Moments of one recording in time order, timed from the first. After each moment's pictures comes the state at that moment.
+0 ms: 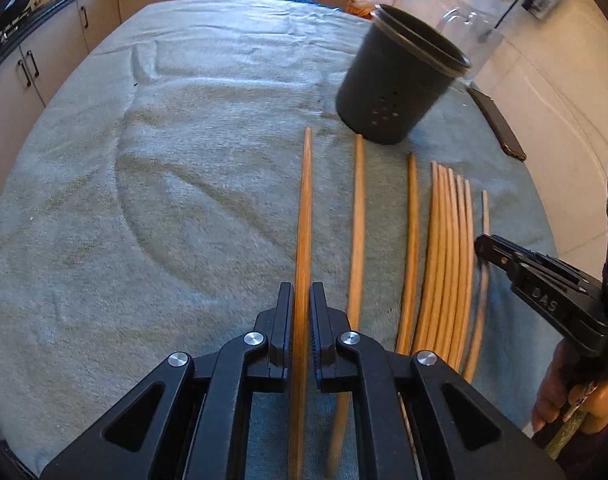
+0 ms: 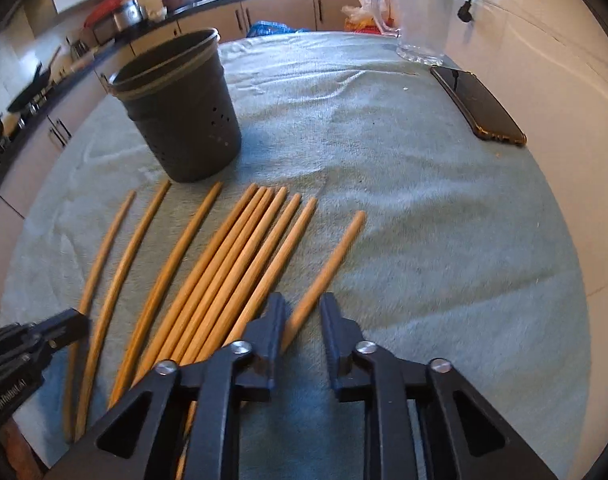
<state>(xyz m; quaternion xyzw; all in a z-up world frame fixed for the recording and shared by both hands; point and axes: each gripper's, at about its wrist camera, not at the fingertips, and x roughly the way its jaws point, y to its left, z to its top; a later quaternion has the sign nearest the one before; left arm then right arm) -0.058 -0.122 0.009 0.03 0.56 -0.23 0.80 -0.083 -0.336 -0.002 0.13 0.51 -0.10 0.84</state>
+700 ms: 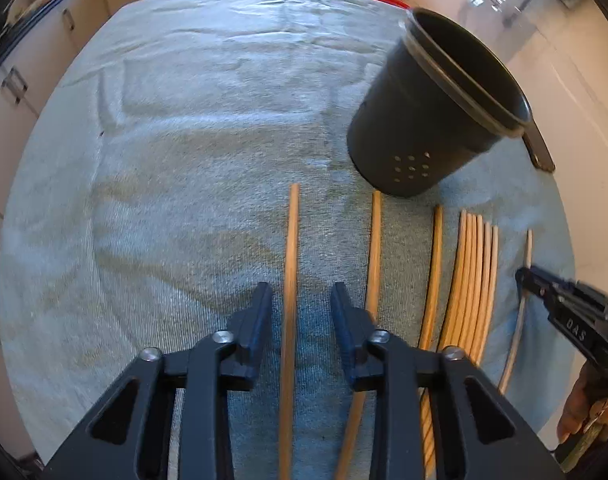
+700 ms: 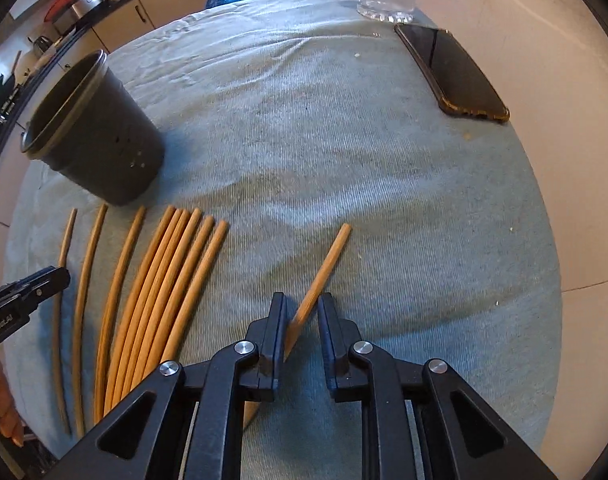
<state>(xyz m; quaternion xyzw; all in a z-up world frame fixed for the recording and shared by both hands) 0.003 -0.161 0.014 0.08 0.59 -0.21 0.77 -0.060 -0.389 -0.003 0.15 0.57 -0.13 0.80</state>
